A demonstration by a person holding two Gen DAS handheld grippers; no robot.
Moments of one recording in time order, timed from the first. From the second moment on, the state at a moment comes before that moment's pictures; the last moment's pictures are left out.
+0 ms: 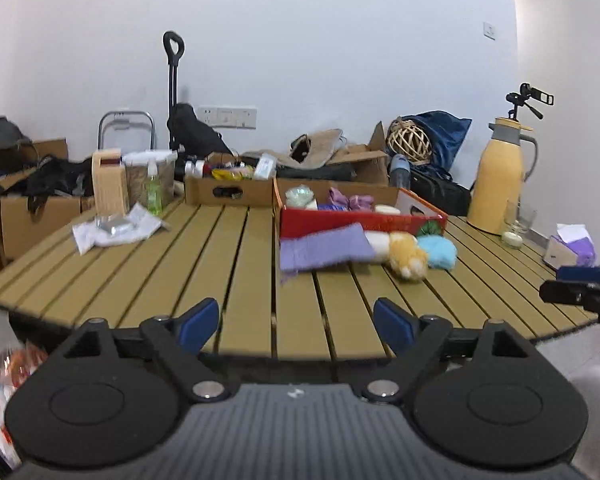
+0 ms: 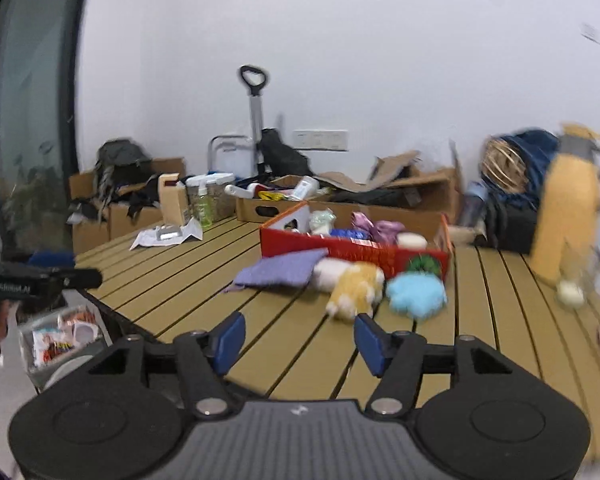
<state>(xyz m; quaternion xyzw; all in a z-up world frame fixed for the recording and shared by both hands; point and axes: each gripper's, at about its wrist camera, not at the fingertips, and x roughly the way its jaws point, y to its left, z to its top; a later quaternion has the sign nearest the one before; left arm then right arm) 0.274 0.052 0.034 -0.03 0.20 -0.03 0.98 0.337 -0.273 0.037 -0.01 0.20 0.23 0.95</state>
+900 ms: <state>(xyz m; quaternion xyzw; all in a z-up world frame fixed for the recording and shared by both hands) 0.242 0.066 0.007 -0.04 0.13 -0.02 0.99 0.259 -0.214 0.003 0.01 0.14 0.17 0.98</state>
